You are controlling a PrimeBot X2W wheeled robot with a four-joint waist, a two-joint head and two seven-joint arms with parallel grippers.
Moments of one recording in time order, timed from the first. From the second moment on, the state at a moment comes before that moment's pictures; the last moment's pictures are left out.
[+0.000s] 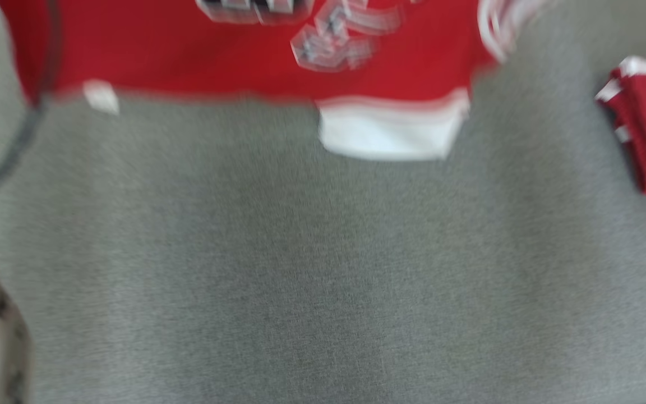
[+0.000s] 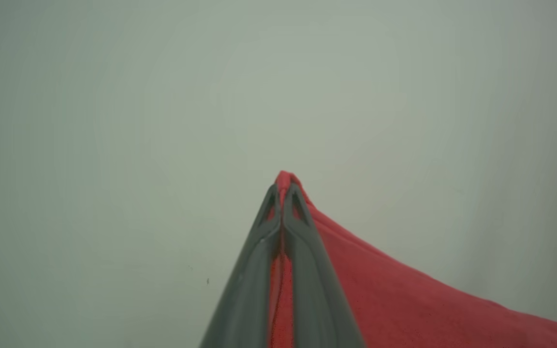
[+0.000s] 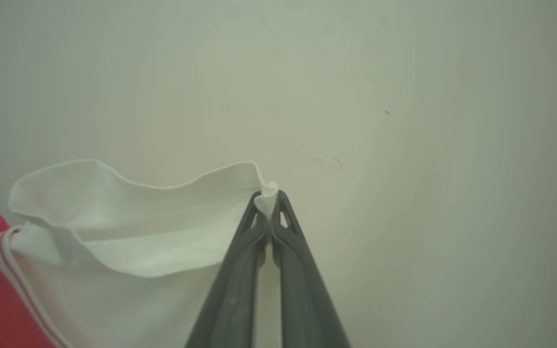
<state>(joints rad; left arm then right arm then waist) -1.30 0.25 -0.02 0.27 -0.56 -0.01 0.07 -1.39 -0.45 0.25 0.32 0.23 0.13 0.09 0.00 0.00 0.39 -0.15</state>
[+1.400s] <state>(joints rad) -0.88 0.31 -0.11 0.31 -0.65 -0.13 -0.16 -0.96 -0.41 0.25 0.15 0.13 0.13 -0.12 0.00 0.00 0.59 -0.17</state>
